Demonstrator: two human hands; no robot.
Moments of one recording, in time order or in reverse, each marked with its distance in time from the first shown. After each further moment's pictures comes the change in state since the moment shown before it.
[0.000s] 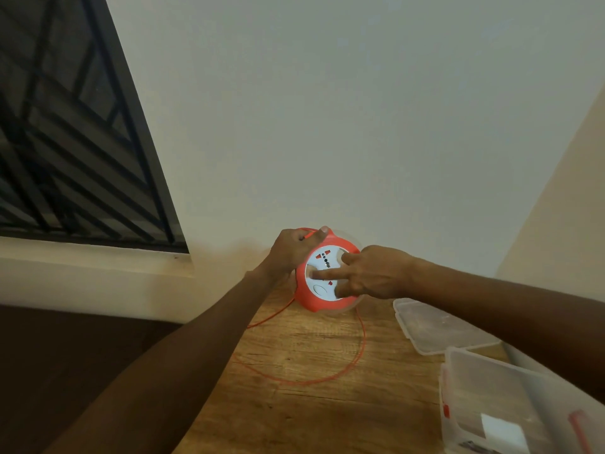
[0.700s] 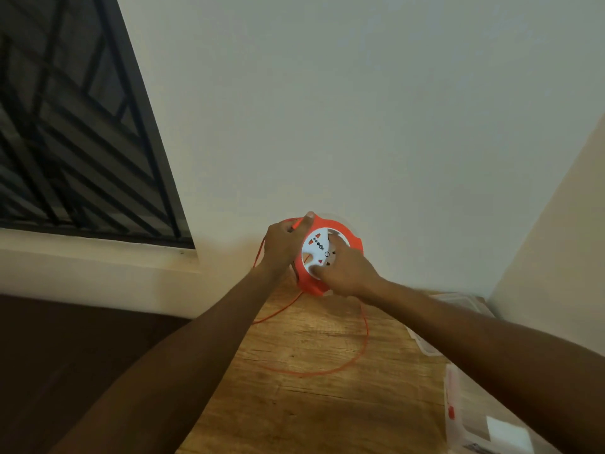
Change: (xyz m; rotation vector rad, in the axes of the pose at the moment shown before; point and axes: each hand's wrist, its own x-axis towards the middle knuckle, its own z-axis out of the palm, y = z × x) left_hand 0.009 -0.008 -0.008 -0.018 0.337 0.021; right_hand 0.066 -0.035 -0.003 1.426 0.305 1.016
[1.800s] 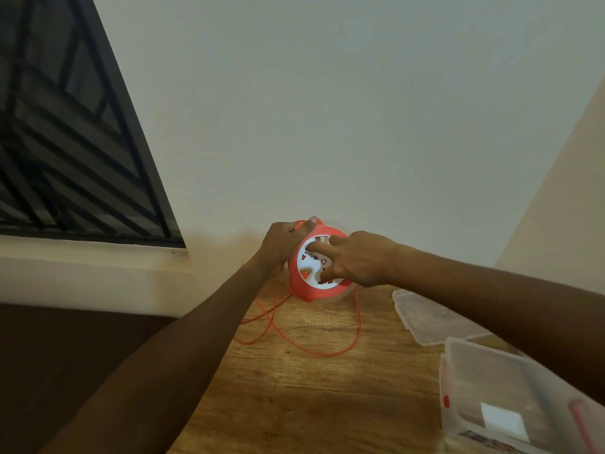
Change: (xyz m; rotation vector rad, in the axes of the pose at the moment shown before) left_hand 0.004 -0.005 0.001 0.067 -0.275 -0.039; right_hand -0.004 0.010 -0.059 -1.292 -0.217 -0.896
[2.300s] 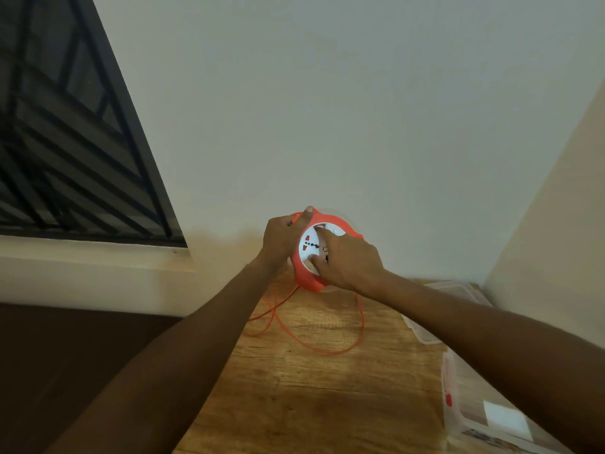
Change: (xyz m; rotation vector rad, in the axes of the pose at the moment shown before) left_hand 0.000 0.008 0.007 -0.116 0.176 0.040; right_hand 0.035 -0.035 0.019 0.685 0.225 0.864
